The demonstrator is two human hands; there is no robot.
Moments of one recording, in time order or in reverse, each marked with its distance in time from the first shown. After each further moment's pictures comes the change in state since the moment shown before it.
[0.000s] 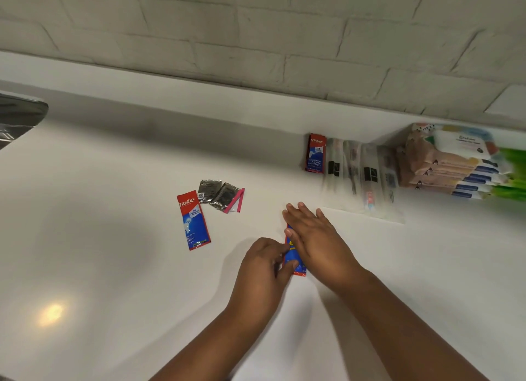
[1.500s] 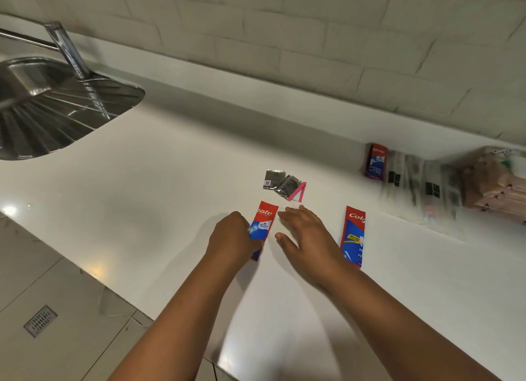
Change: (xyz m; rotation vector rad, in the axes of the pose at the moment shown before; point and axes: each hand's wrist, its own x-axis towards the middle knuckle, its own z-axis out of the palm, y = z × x) left_hand -0.004 -0.063 -0.124 0.341 -0.012 -0.658; right_hand 0.007 -0.118 0.027 0.209 0.033 -0.087
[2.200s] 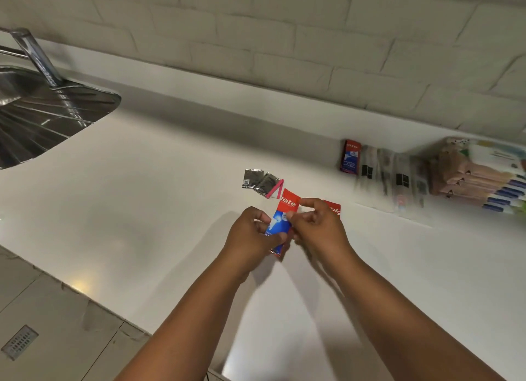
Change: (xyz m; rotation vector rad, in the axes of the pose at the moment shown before) left_hand -0.041 0.045 0.019 -0.710 -0.184 0.130; right_hand -0.014 0.011 -0.037 0.776 0.249 0.473
